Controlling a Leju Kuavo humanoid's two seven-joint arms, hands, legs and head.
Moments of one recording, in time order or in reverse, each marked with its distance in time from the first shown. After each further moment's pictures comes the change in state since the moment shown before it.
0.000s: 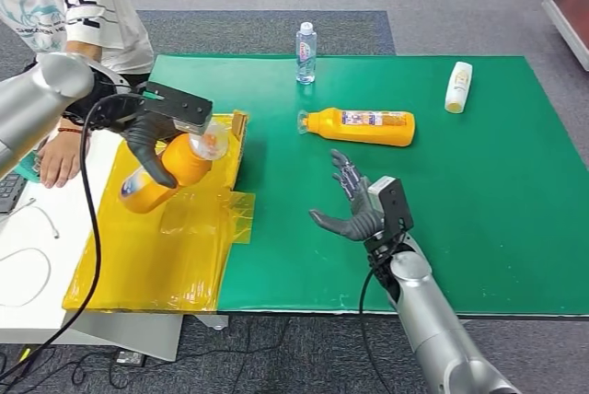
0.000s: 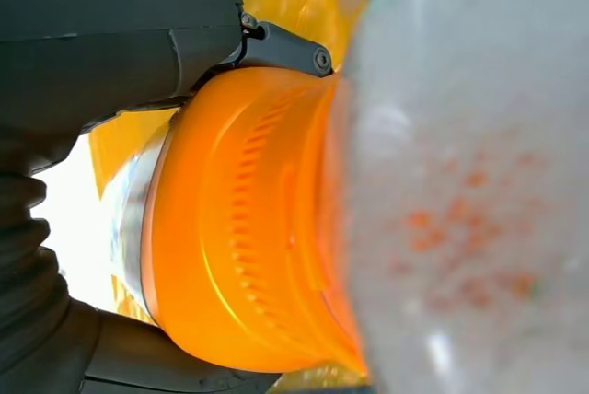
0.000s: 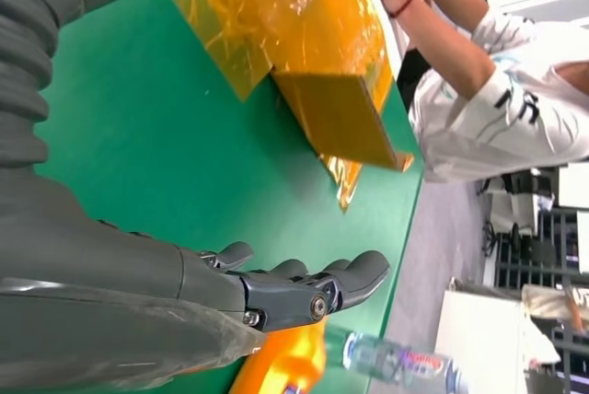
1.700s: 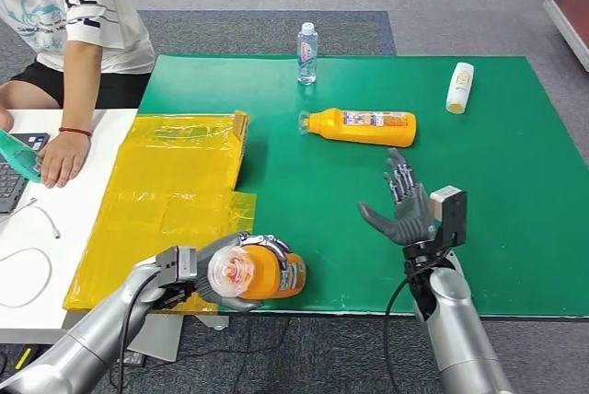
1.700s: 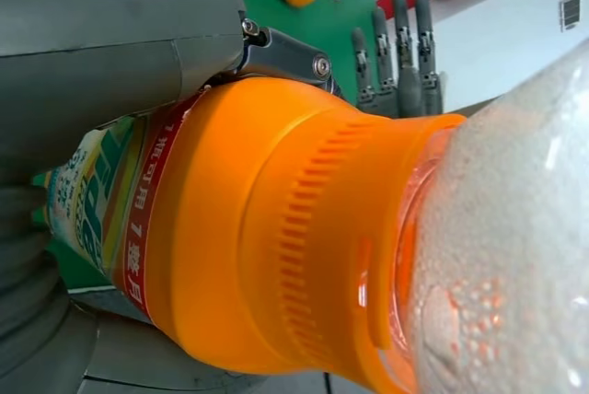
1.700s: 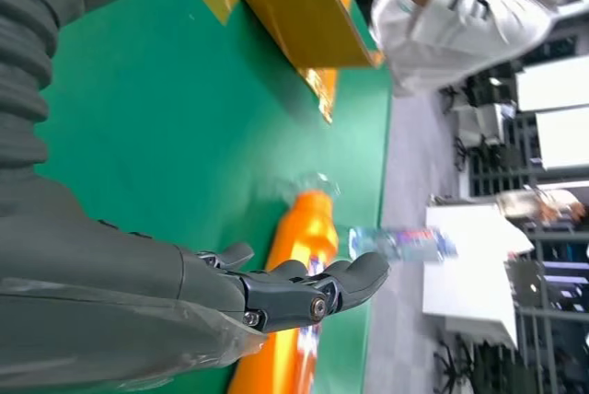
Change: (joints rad) left arm 1.058 -0.202 0.837 -0.468 -0.600 0.478 -0.782; right arm 0.143 -0.062 -0.144 -0.238 -0.114 -0.038 0.052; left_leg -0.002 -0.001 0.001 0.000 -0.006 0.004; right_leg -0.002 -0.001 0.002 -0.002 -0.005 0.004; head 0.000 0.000
